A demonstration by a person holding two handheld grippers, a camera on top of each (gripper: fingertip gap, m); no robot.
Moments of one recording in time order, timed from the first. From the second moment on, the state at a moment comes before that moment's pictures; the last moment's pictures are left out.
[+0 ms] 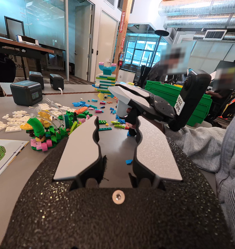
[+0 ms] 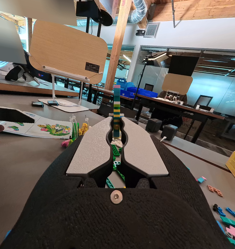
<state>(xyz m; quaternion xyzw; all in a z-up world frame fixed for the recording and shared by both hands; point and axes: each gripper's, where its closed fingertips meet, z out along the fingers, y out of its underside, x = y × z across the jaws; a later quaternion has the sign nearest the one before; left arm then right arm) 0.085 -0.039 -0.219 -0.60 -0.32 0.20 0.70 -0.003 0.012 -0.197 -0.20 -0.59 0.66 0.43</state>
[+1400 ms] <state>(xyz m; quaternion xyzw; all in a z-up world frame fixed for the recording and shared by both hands) 0.086 -0.037 -0.220 -0.61 -0.32 0.20 0.70 -0.006 0.013 -0.200 -0.23 -0.58 0.69 0.36</state>
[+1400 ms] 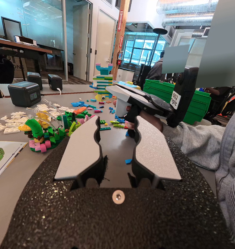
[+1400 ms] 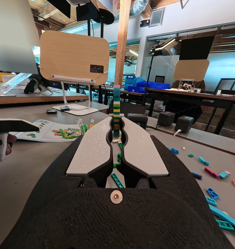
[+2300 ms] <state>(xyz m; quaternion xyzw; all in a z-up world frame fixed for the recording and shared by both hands) 0.086 -0.037 -0.219 -0.61 -0.32 0.20 0.70 -0.003 0.009 -0.201 -0.23 -0.59 0.69 0.35</state>
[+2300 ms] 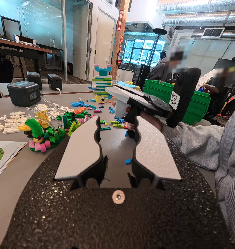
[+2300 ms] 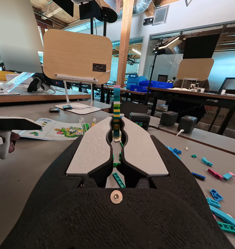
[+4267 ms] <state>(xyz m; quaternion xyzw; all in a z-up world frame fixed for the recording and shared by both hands) 0.079 -0.043 -0.223 -0.61 -0.33 0.19 0.69 0.073 0.005 -0.143 -0.13 -0.48 0.82 -0.28</state>
